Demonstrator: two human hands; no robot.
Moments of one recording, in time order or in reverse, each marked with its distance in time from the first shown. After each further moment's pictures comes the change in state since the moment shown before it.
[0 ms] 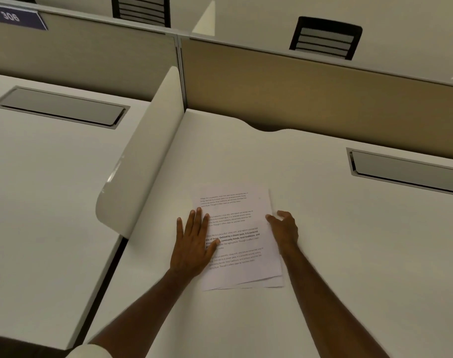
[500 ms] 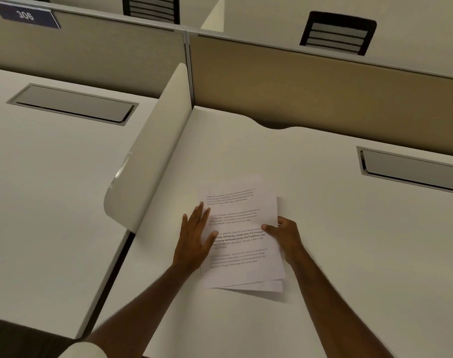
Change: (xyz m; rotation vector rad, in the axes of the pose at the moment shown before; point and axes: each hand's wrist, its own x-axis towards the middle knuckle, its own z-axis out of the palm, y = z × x) left_hand -0.006 -0.002 -0.015 -0.473 0.219 0.009; right_hand -0.014 0.015 -0.003 0.302 -0.318 -0.056
